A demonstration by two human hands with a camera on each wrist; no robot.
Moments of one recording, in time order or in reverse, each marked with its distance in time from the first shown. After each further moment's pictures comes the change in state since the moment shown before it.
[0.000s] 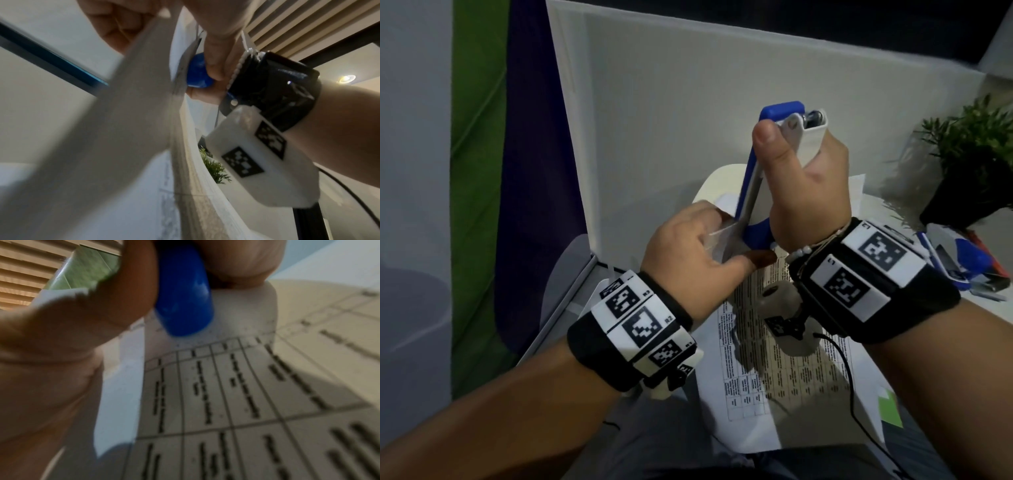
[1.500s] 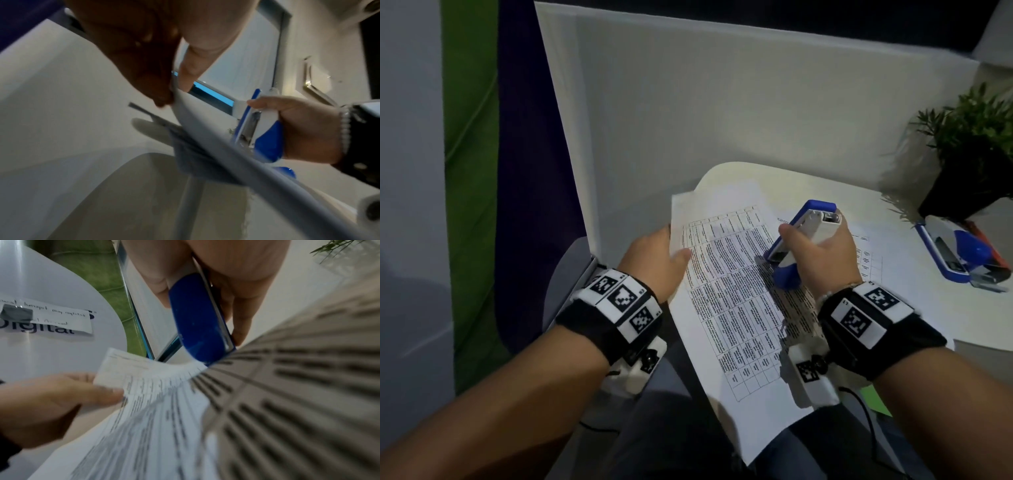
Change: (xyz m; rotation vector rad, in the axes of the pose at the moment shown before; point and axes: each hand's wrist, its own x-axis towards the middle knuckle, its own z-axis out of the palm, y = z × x) left_hand 0.012 -0.059 -0.001 0.379 -0.288 -0.380; right_hand -0.051 0.091 -0.060 -0.228 0.176 0.636
